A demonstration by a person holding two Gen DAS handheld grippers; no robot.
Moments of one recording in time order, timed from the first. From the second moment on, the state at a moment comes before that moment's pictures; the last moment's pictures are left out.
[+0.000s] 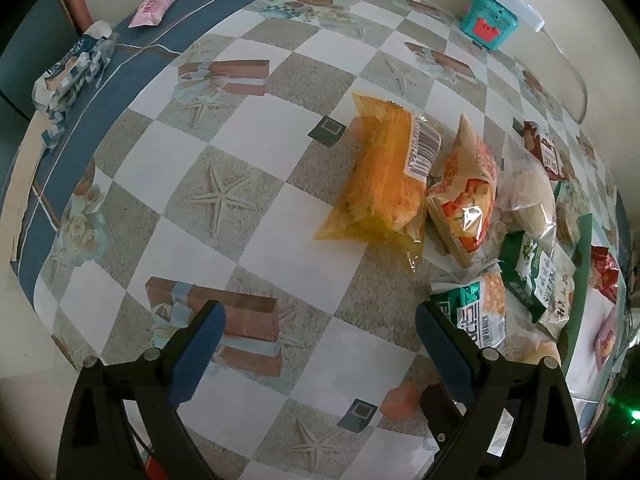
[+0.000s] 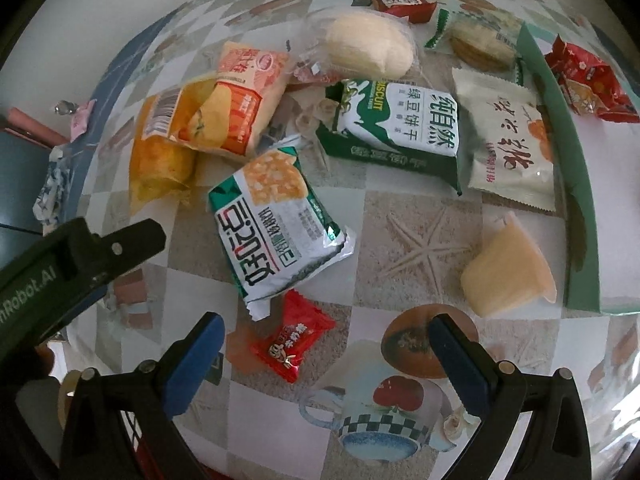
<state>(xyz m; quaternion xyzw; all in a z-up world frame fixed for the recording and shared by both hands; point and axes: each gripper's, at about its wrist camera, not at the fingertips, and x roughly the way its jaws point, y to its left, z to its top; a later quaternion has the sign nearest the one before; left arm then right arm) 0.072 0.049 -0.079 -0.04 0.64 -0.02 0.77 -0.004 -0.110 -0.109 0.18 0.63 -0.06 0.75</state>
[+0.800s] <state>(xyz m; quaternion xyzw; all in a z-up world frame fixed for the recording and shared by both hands) 0.073 0.052 -0.076 -0.05 0.64 -0.02 0.77 -0.006 -0.112 -0.105 0.13 0.61 -0.10 0.77</state>
